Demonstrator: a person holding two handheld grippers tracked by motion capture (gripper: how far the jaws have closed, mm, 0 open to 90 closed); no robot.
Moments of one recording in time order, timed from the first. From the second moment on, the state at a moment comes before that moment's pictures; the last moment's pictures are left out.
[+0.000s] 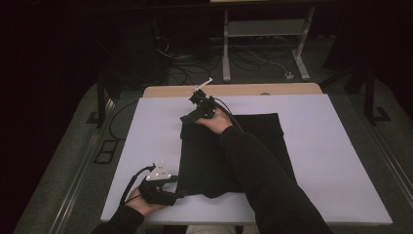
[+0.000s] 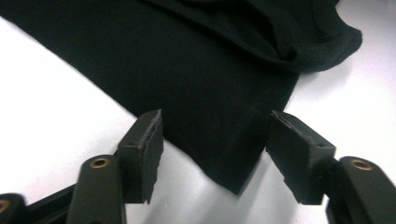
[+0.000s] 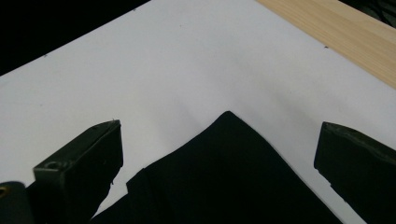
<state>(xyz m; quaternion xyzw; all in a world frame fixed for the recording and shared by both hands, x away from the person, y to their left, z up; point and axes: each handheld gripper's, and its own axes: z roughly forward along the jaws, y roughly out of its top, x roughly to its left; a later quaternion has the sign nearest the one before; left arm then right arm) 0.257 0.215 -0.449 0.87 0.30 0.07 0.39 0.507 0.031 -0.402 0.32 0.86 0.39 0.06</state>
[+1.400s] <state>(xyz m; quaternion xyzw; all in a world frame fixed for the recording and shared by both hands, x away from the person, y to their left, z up) 0.268 0.202 -0.445 0.88 0.27 0.05 0.40 0.528 0.062 -0.448 0.36 0.86 0.36 0.10</state>
